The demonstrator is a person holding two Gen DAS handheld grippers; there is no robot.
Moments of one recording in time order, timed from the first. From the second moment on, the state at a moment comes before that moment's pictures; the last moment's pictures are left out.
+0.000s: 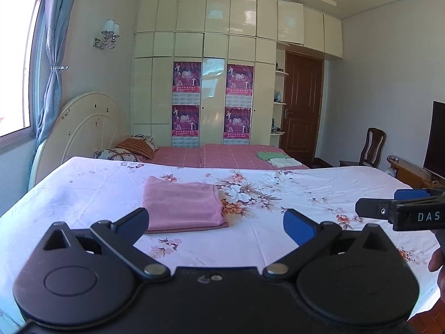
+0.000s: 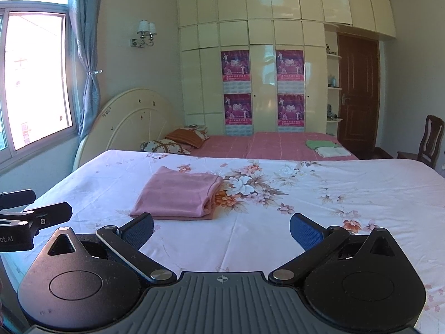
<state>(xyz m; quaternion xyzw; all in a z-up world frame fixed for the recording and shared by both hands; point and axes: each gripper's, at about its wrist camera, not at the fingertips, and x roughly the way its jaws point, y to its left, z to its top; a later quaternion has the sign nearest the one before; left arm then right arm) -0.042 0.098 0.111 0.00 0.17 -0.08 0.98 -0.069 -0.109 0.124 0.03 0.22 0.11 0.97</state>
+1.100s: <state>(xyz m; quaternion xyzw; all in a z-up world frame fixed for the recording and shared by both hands) -0.042 0.100 0.107 0.00 0.17 -0.08 0.98 -0.067 -0.107 0.121 0.03 0.23 0.12 0.97</state>
